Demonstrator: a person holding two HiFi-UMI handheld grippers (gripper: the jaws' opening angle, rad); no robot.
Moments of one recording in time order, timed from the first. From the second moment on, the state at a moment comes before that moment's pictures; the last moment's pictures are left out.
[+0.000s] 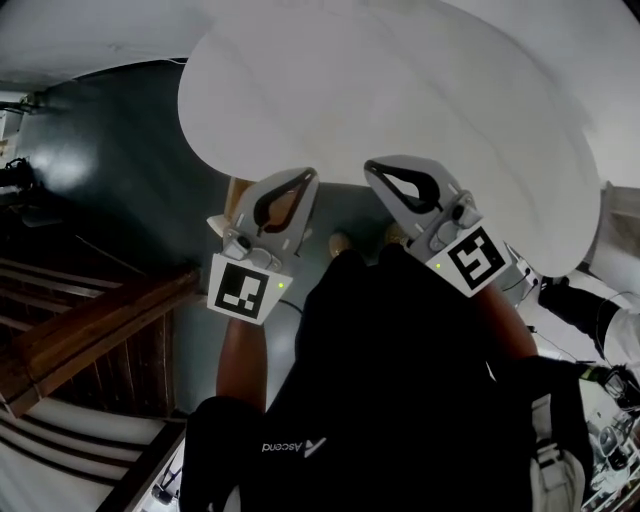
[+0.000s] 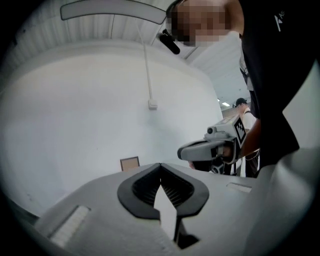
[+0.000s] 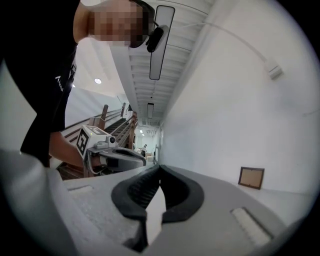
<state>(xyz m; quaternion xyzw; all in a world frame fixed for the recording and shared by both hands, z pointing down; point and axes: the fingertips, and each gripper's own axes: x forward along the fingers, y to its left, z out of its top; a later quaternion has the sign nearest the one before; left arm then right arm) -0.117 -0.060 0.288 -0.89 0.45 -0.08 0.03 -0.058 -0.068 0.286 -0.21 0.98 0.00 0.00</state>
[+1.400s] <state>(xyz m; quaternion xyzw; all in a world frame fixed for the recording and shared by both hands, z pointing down) -0.049 -0.052 0.220 -0.89 0.44 0.02 0.06 0.010 -0.062 0.226 -0.25 0.97 0.04 0.06</state>
